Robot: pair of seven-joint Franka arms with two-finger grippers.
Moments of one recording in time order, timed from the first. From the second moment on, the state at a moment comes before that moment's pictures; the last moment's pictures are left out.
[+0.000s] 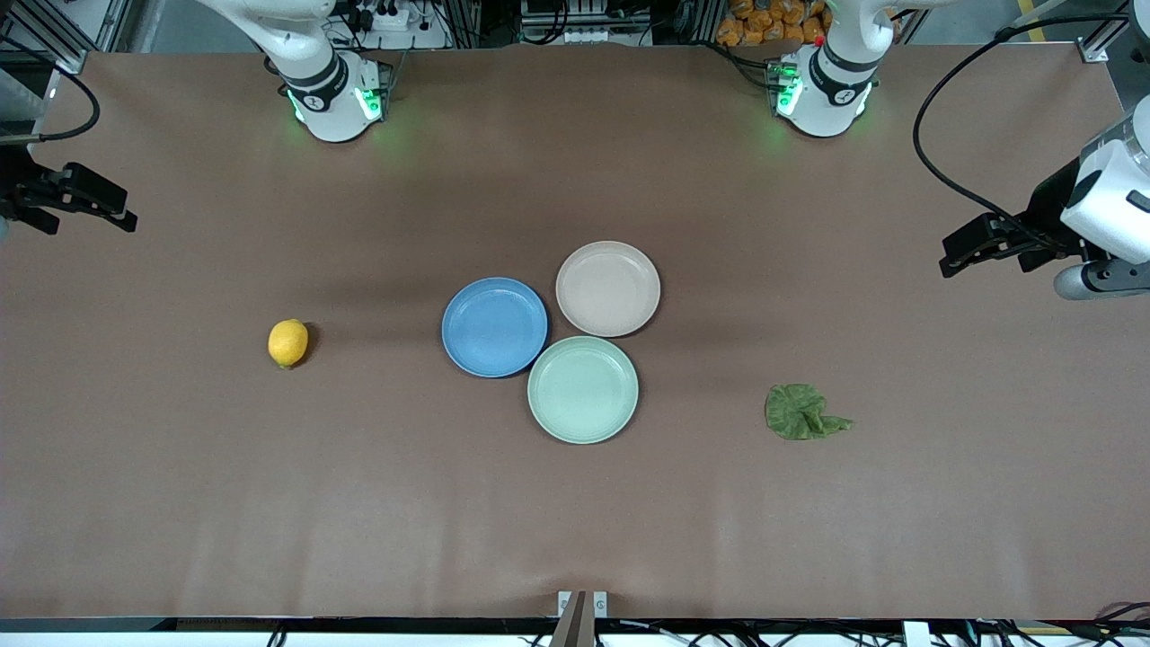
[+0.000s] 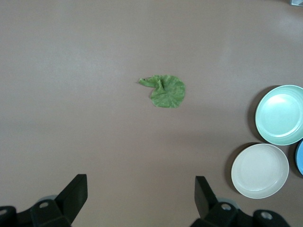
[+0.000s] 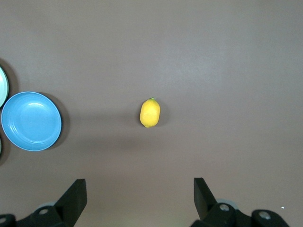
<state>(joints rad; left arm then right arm) -0.06 0.11 -0.06 -1.44 -0.04 1.57 -0.21 -0.18 -0.06 0.11 -1.64 0.03 1.55 -0.08</state>
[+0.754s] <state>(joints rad) -0.06 0.11 -0.06 -1.44 -0.04 1.57 -0.21 -0.18 -0.06 0.11 -1.64 0.03 1.55 -0.08</state>
